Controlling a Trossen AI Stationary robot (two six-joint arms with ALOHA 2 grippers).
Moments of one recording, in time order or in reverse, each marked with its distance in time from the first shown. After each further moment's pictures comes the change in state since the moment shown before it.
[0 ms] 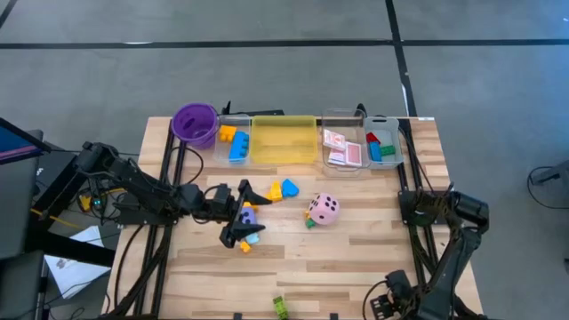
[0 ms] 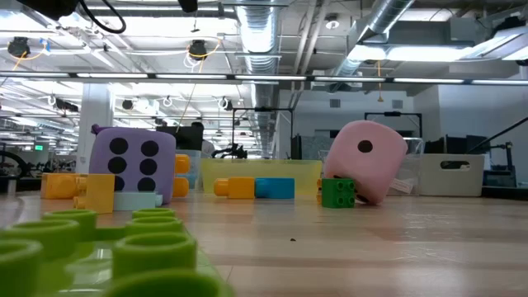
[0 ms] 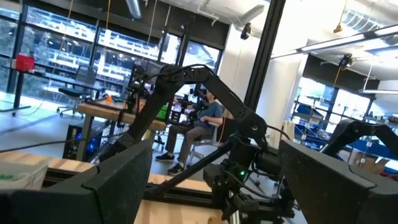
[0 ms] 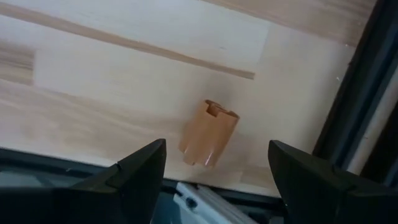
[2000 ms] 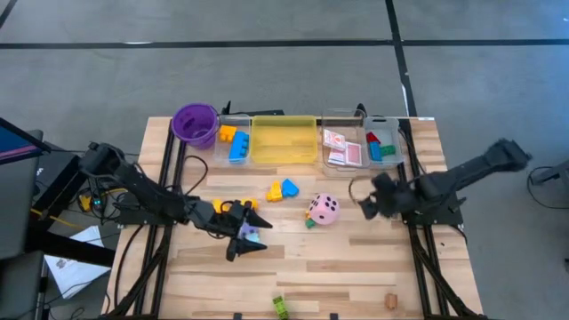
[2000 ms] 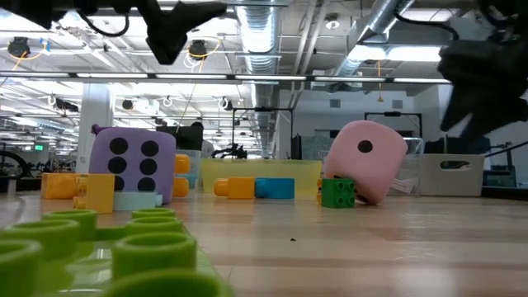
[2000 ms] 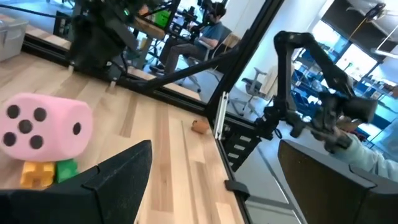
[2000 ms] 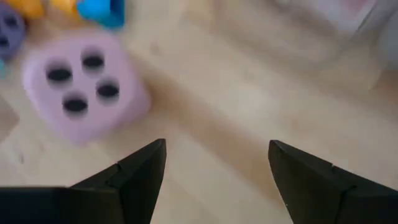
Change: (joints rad) left arm -0.077 0.065 -0.040 -0.246 -0.001 -0.278; right arm -0.765 -1.091 -0.900 0.337 0.491 -1.187
